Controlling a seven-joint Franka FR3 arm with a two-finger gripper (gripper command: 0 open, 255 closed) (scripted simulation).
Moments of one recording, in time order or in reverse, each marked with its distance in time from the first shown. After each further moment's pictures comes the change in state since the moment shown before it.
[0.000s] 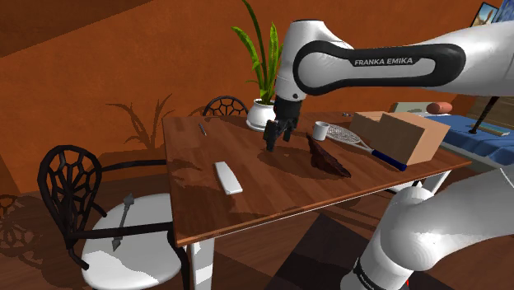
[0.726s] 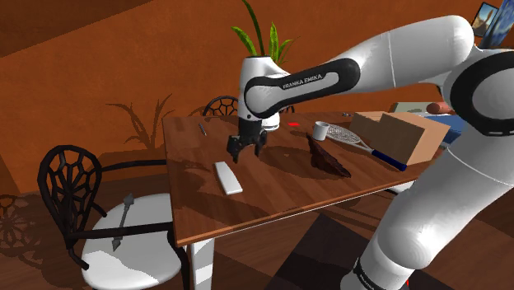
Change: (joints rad) arm -0.060 0.416 0.078 0.141 -0.009 0.226 0.282
